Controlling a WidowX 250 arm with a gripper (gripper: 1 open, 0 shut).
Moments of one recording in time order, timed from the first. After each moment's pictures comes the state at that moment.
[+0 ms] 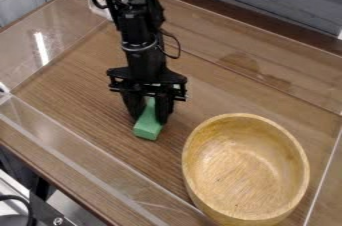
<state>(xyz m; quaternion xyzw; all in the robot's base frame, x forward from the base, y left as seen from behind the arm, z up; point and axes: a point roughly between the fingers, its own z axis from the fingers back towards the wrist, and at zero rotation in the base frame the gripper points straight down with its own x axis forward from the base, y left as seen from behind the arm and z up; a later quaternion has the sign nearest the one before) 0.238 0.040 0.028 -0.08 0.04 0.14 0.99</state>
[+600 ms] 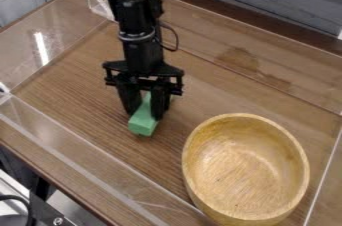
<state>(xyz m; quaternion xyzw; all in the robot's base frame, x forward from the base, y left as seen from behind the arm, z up) 0.236 0.042 0.040 -0.08 0.07 0.13 0.99</state>
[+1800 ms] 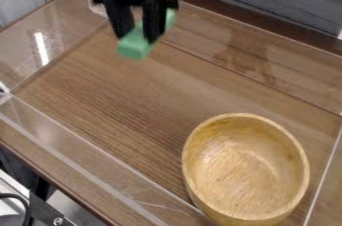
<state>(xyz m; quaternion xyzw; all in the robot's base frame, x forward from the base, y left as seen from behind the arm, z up) 0.252 0.060 0.144 -0.08 0.05 0.12 0.99</state>
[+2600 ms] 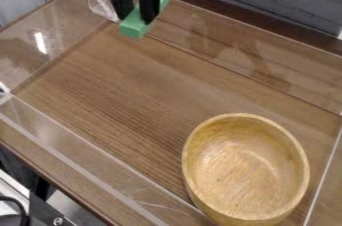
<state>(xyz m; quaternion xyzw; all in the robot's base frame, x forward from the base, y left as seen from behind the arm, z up) 0.307 0.106 0.113 -0.07 -0.01 0.10 0.99</state>
